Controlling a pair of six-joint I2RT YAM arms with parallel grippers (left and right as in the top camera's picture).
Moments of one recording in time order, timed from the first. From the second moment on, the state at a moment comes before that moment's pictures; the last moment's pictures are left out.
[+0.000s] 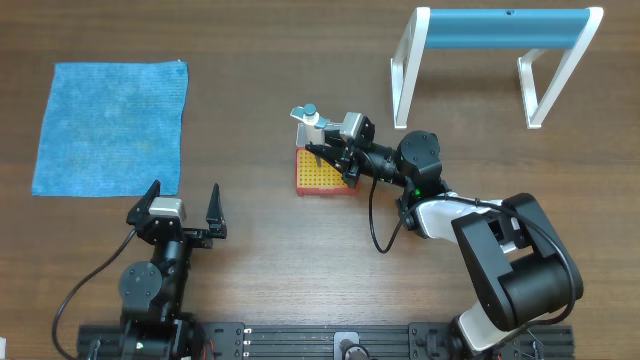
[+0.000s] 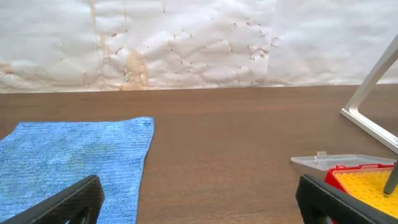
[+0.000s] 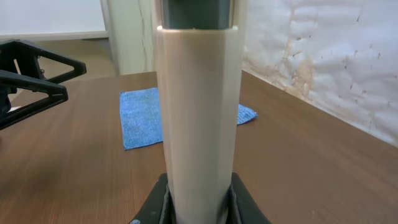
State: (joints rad) left arm -0.06 0.01 0.01 -0.07 0.00 -0.02; right arm 0.36 1.77 0.58 1.16 -0.86 -0.03
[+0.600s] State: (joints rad) left arm -0.06 0.01 0.01 -0.07 0.00 -0.02; right arm 0.36 1.75 0.58 1.14 -0.85 -0.03
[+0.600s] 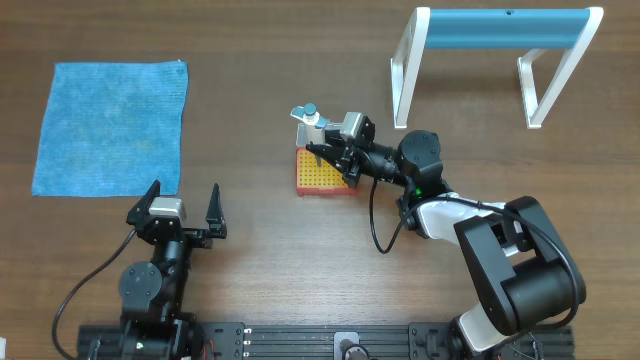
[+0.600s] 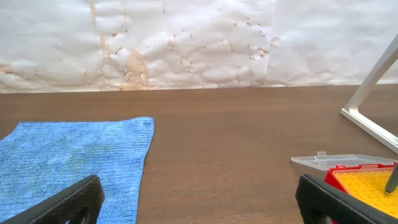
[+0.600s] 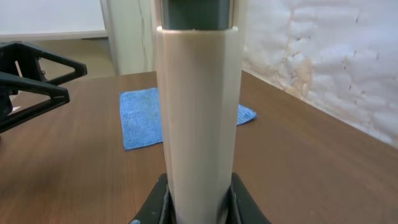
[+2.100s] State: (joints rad) left arm -0.06 0.01 0.01 -0.07 0.00 -0.02; right arm 0.35 1.16 0.75 0.58 -1.14 0.25
